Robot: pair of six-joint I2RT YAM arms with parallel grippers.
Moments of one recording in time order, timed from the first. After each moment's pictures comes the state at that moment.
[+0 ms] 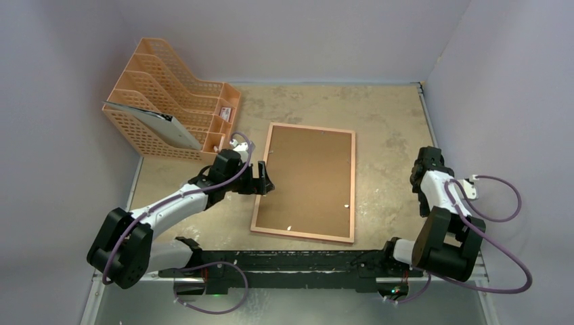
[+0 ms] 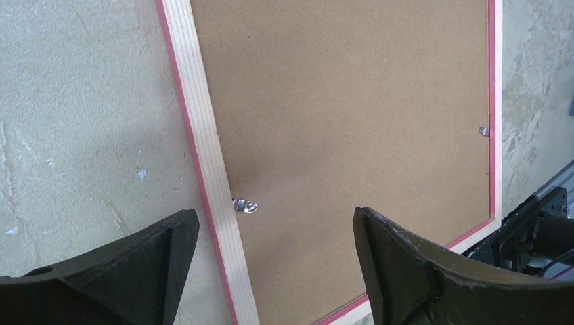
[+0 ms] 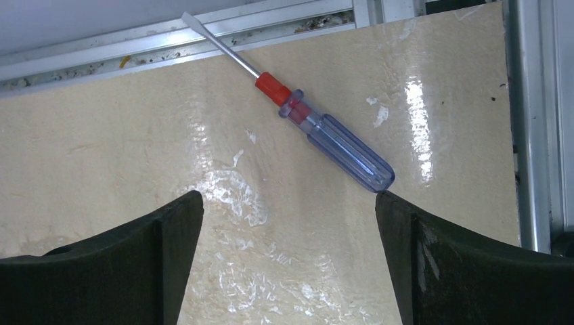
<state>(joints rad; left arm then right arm) -0.53 1.23 0.58 -0.07 0.21 -0.51 -0.34 1.28 0.72 -0.75 0.72 1.34</state>
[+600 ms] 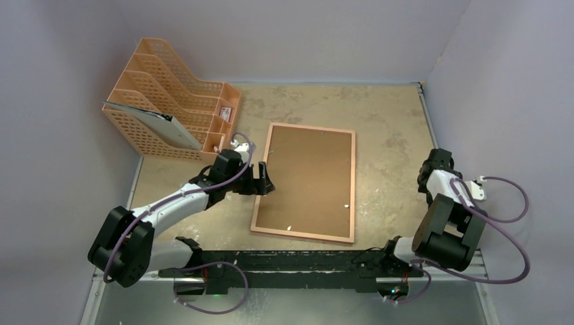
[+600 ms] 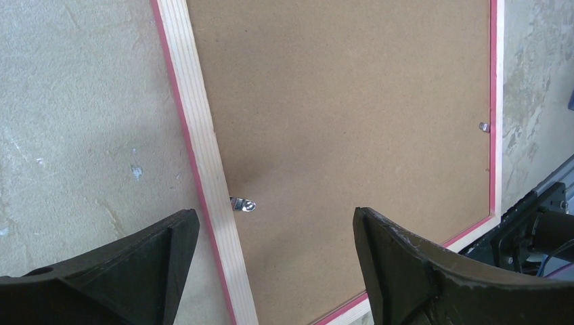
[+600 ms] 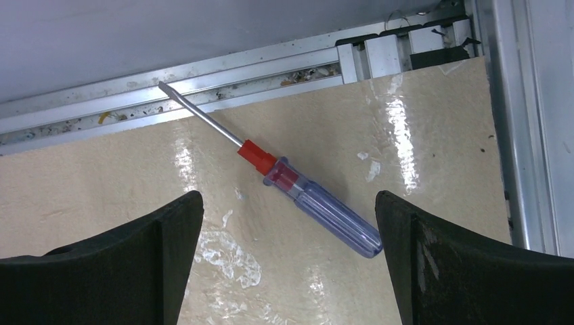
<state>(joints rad) -0.53 1.24 0.58 -0.07 0.22 -0.51 -0.45 1.34 0.72 -0.65 0.76 1.25</state>
